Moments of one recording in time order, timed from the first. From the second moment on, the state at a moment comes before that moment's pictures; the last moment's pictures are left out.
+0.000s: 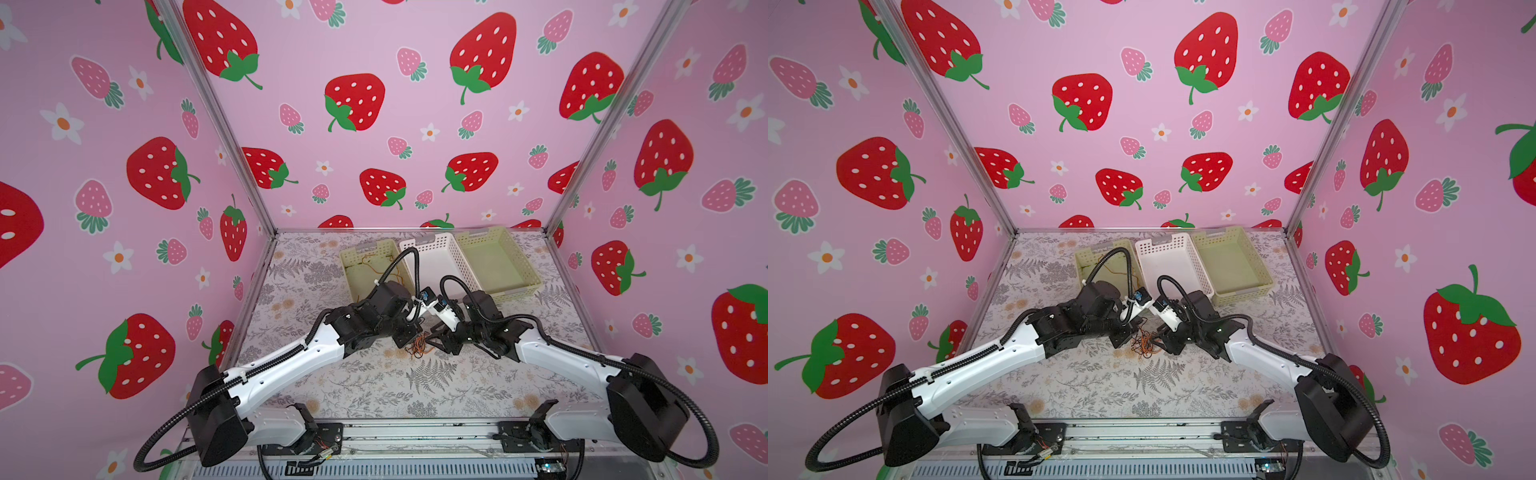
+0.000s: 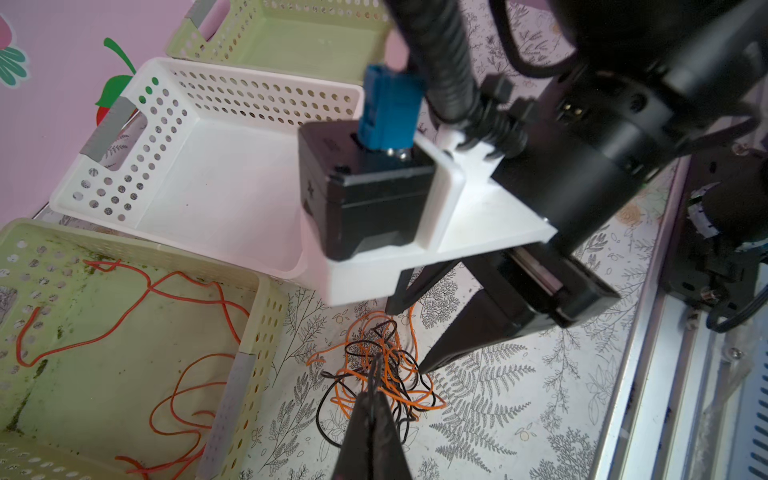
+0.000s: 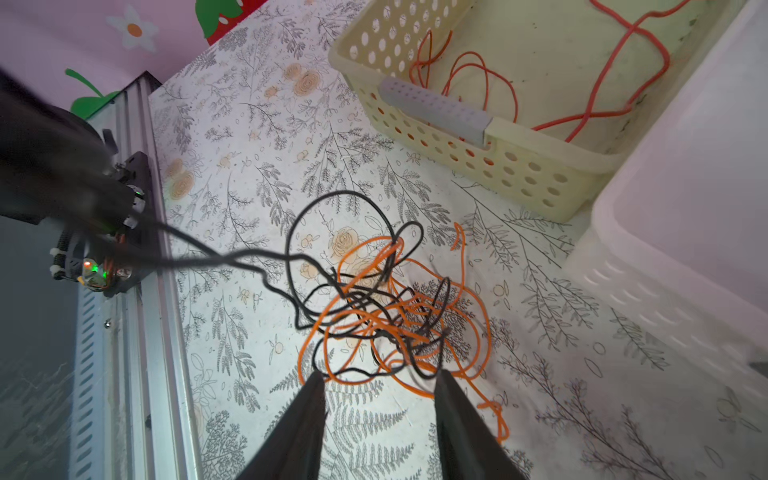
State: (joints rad) left arm -0.88 1.29 1.07 -0.52 0.05 0.19; right arm 0.76 1.33 0.70 -0.11 -0.52 -0.07
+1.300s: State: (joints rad) left arm -0.88 1.14 1.08 -0.49 -0.12 0.09; right arm 0.68 1.47 0.77 -0.16 -0.57 -0.01
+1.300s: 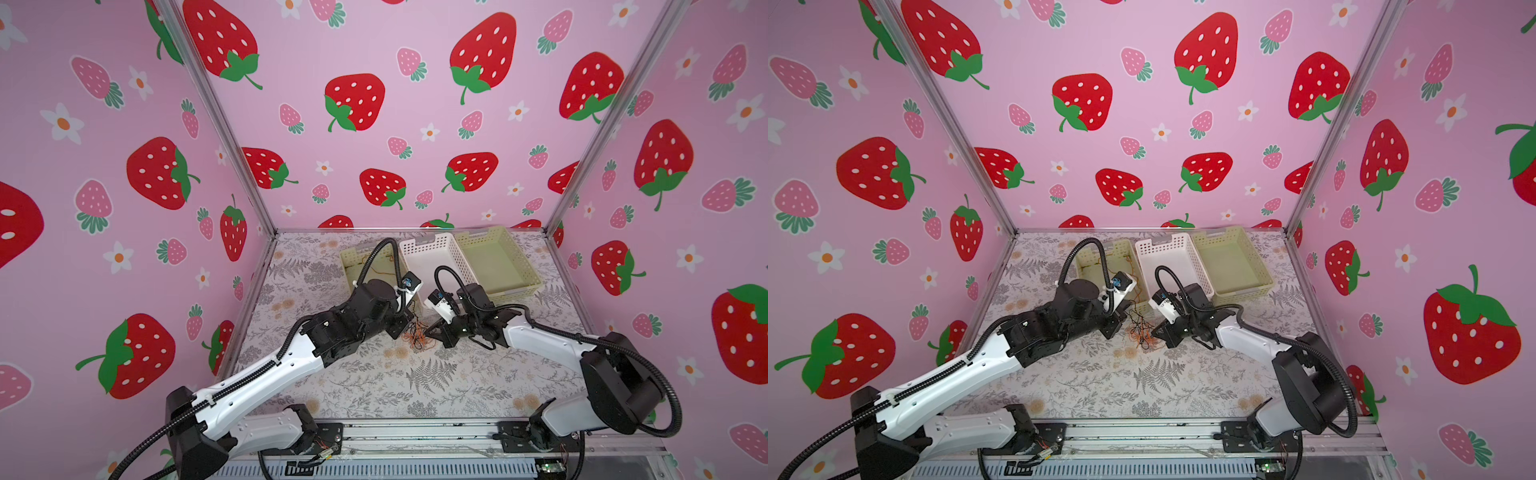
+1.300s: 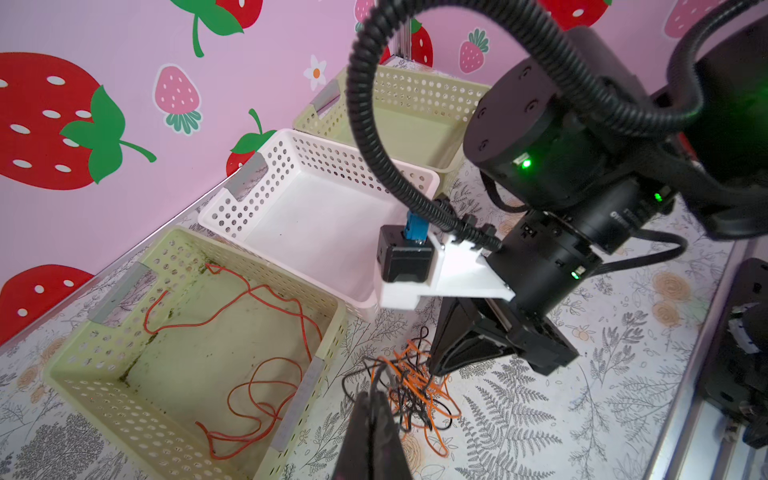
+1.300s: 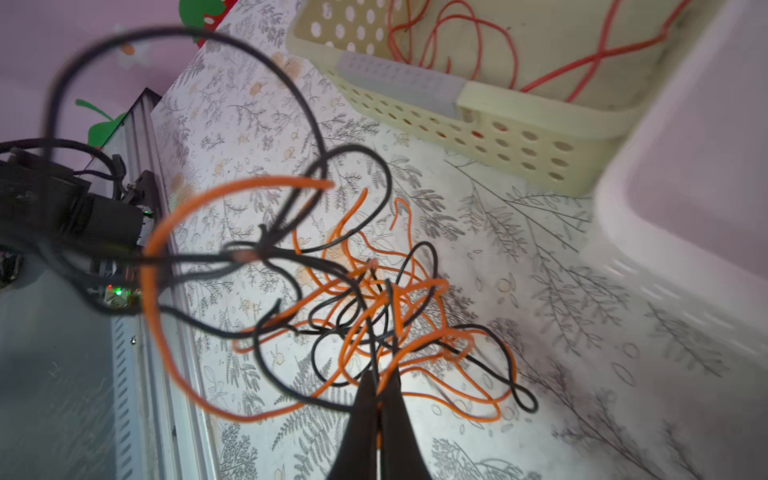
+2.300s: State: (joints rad) left arm -0.69 1.05 1.10 -0.61 0.20 0.05; right arm 0.51 1.42 0.77 -0.28 -0.45 -0.07
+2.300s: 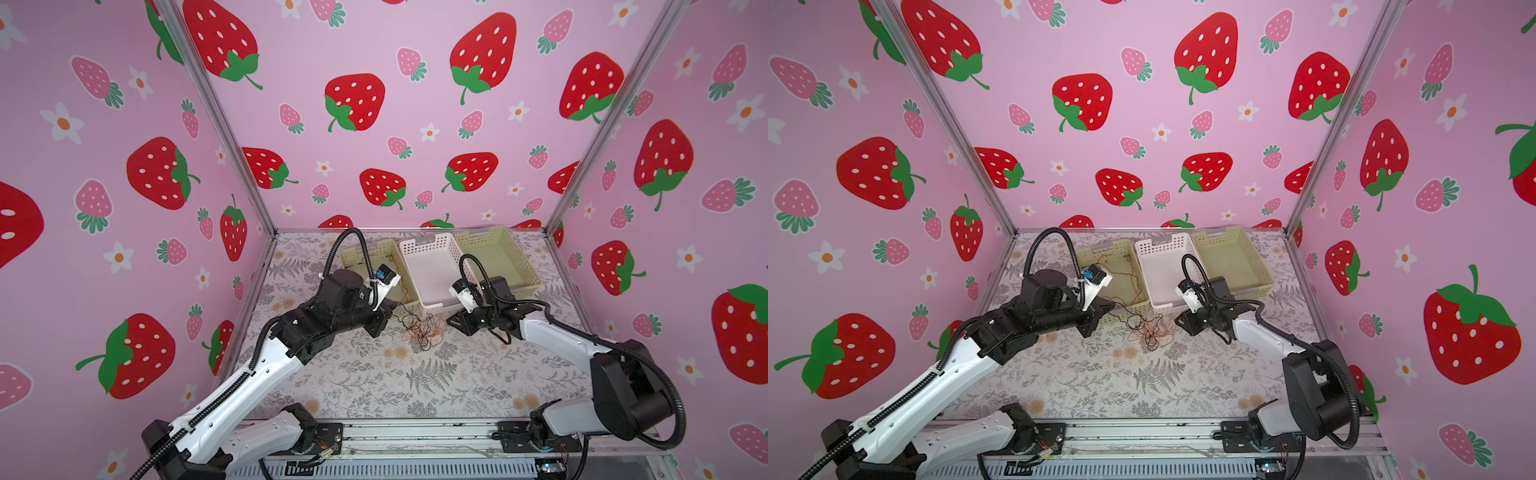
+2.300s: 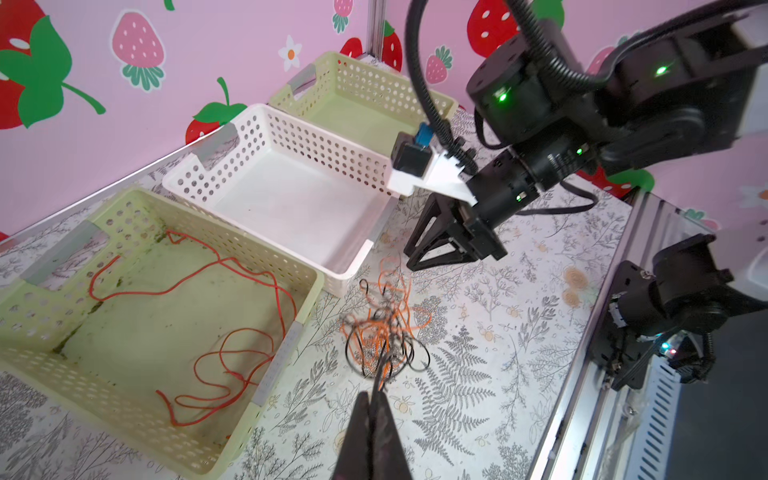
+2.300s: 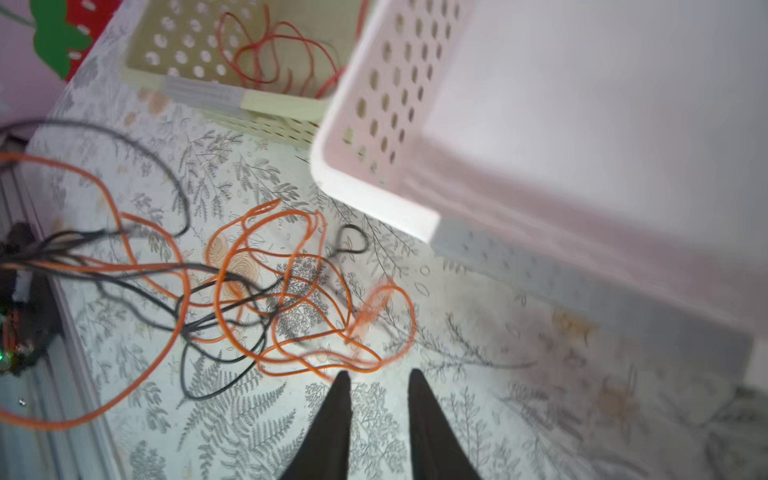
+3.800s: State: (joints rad) left arm -0.84 1.11 1.29 -0.58 0.21 0.09; right arm 0.80 1.07 0.58 0.05 -0.41 -0.32
